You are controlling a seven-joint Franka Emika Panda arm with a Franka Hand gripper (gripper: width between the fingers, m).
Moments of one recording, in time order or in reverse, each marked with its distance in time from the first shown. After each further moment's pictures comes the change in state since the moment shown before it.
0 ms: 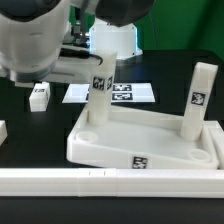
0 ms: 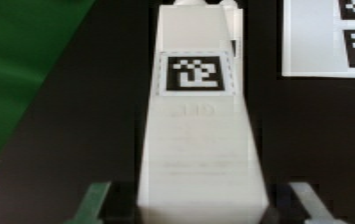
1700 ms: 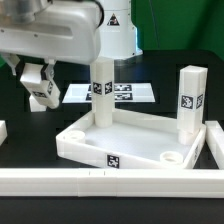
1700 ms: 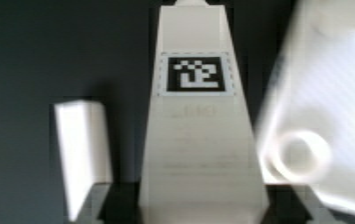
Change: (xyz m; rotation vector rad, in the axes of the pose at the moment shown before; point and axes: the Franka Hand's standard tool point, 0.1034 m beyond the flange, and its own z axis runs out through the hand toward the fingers) arm 0.008 -0.025 -0.086 0.306 0.644 0.239
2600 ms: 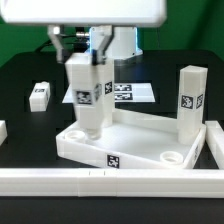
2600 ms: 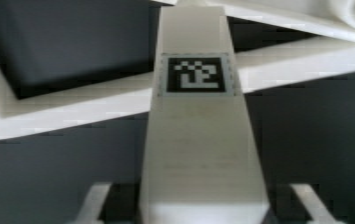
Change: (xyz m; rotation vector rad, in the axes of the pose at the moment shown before) arm 0.033 -0.095 -0.050 0.104 0.543 0.059
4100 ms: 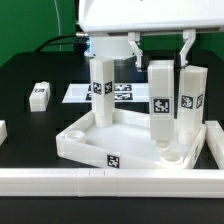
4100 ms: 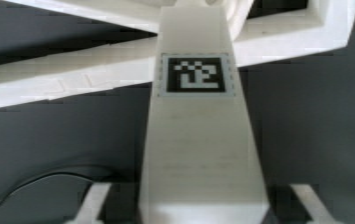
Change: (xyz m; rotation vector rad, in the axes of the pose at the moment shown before) arm -0.022 -0.084 0.011 0.042 0.122 -0.095
